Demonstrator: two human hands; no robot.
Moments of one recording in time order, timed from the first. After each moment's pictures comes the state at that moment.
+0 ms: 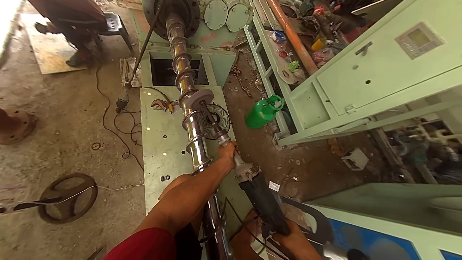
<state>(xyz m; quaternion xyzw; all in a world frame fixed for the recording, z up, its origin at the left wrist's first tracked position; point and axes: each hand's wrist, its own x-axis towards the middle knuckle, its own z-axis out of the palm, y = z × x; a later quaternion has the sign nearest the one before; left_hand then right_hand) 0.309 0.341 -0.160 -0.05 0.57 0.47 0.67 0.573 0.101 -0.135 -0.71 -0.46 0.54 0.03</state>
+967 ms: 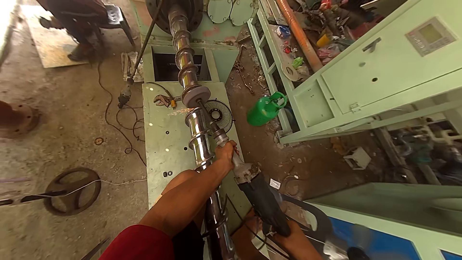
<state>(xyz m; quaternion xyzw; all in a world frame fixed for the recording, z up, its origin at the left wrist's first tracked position) 0.292 0.323 -0.154 -0.06 0.57 0.48 0.66 0.568 0.095 -0.132 -0.70 -0.48 0.53 0.01</state>
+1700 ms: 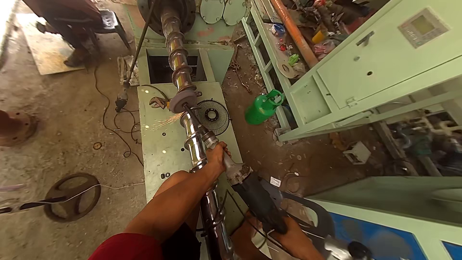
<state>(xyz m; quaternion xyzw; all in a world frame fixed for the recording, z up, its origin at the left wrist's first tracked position) 0.282 0.310 -0.151 -0.07 0.58 0.49 0.65 0.567 0.099 -0.129 -0.69 -0.52 0.49 -0.03</state>
